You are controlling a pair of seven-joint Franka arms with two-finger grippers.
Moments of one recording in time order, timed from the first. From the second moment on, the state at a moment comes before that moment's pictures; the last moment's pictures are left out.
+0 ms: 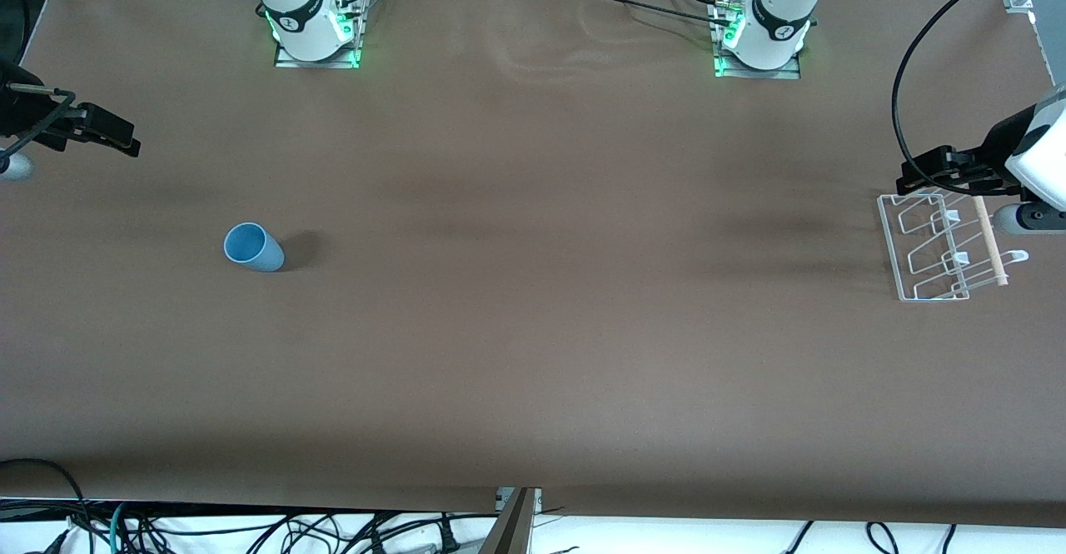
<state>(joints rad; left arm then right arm) 0.05 0.20 -0.07 -1.35 -0.02 1.42 -0.06 -0.01 0.03 -0.02 -1.56 -0.03 1.49 0.04</state>
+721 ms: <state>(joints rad) 0.05 0.20 -0.07 -1.35 -0.02 1.42 -0.06 -0.01 0.03 -0.02 -1.56 -0.03 1.48 0.04</state>
